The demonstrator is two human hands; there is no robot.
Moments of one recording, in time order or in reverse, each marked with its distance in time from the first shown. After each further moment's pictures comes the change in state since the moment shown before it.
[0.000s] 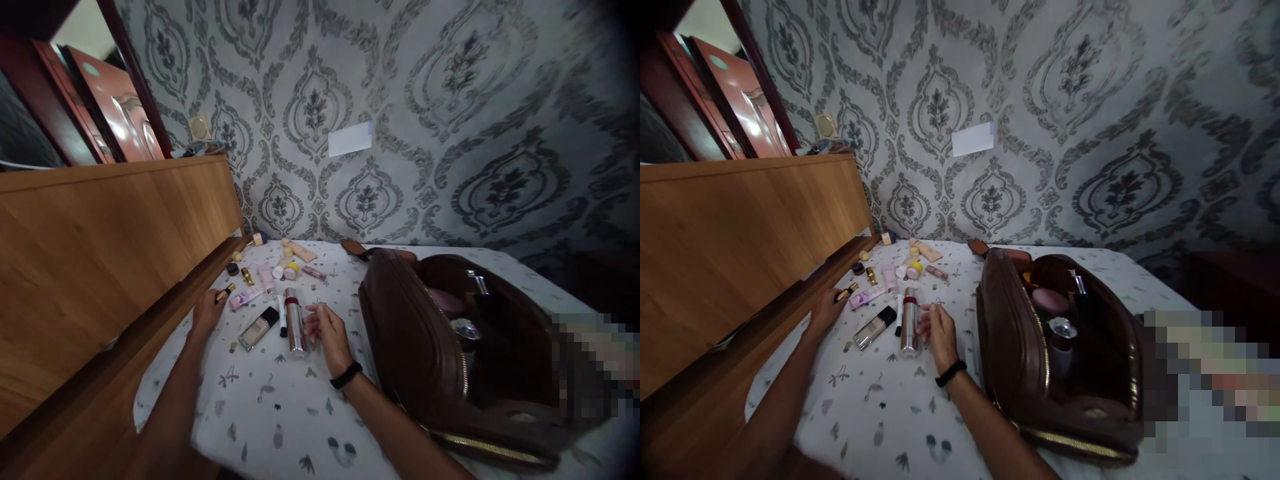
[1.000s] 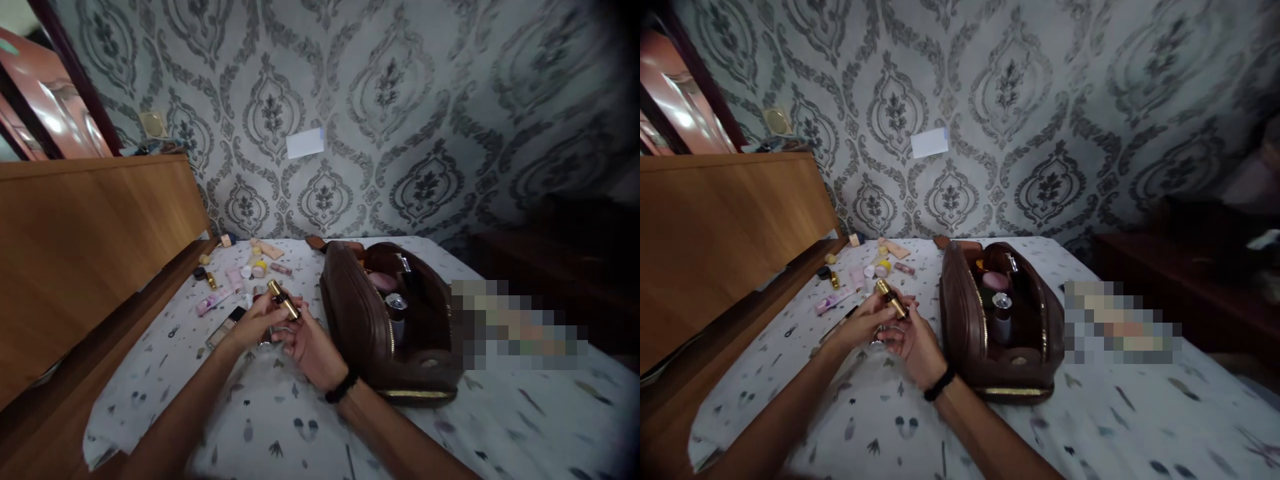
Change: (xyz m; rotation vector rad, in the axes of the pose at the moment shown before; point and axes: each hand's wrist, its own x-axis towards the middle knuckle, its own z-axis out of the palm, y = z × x) left_hand -0.114 0.205 0.042 -1.139 -0.985 0.155; right_hand -0.048 -0.048 -0.015 0.411 -0.210 0.348
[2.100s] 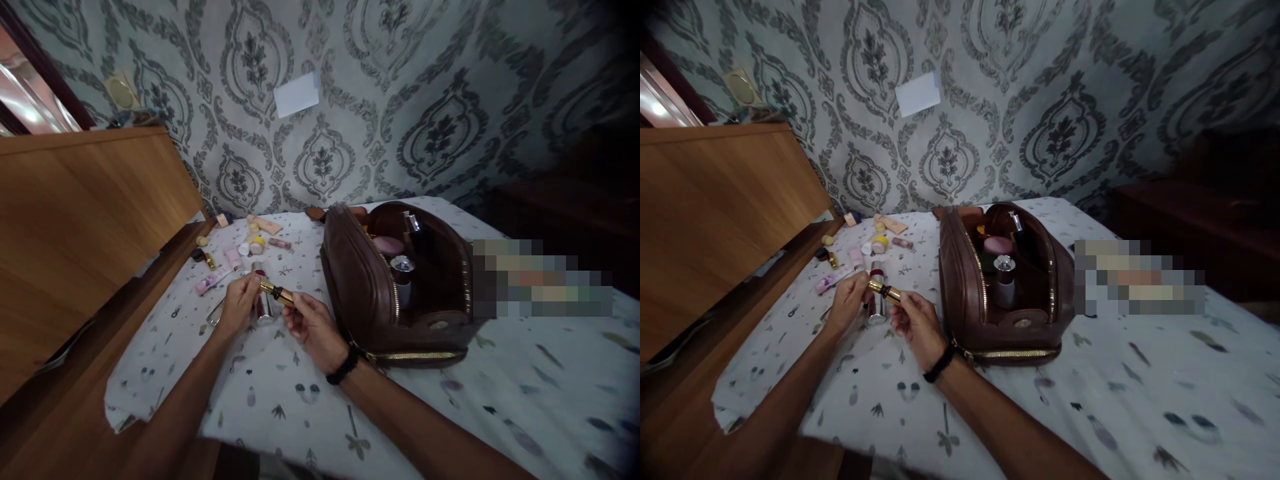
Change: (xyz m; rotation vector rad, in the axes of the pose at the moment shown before) left_hand -0.020 -0.014 -0.023 0.677 0.368 0.157; right_hand -0.011 0.016 -0.013 0.010 0.120 -0.078
